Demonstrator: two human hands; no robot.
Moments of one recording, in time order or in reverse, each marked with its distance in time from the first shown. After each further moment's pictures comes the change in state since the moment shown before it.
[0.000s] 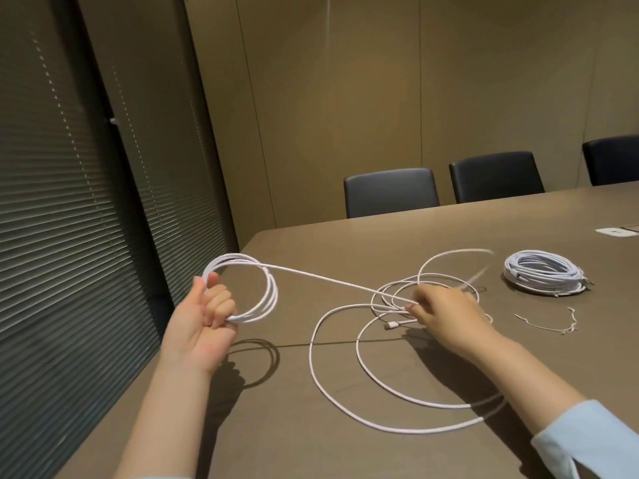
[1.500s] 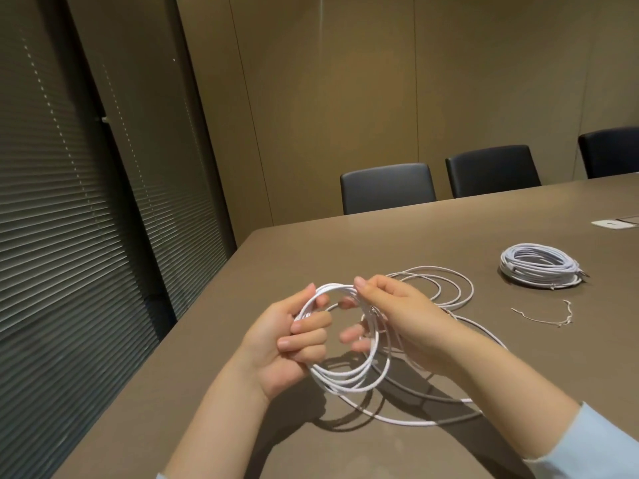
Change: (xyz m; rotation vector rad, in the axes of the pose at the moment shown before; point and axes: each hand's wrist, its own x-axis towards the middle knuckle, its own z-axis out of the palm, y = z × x) left_hand -0.026 -0.072 0.027 0.399 -0.268 -0.644; right_hand -0.029 -0.080 -0.030 1.411 -0.425 0.230
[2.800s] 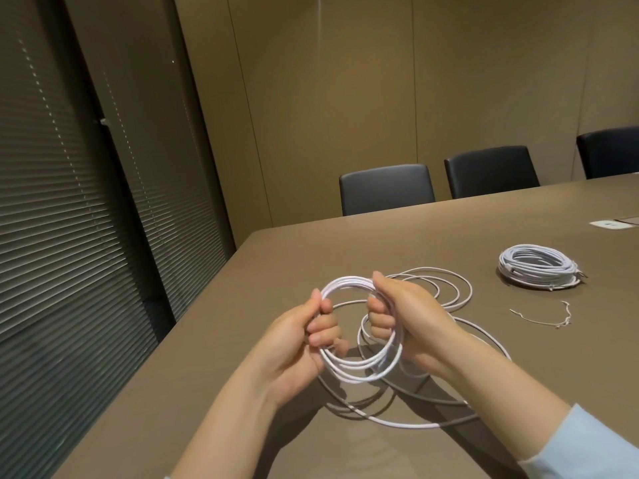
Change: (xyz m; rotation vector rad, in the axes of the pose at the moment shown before) left_hand 0.012 -0.020 0.008 -0.013 0.151 0.172; right_hand 0.015 0.008 -0.006 0.318 0.105 -0.008
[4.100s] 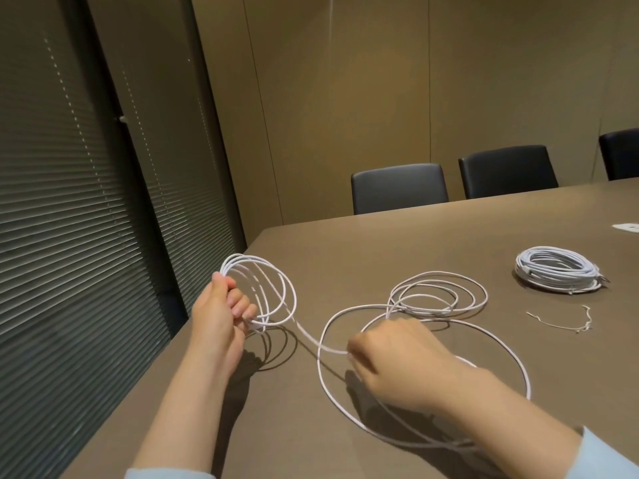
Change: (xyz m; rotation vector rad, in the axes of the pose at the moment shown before) left_hand -0.004 0.062 -0.063 0.172 0.473 0.656; right_hand -0.031 0.017 0.016 -1.927 -0.212 -0.552
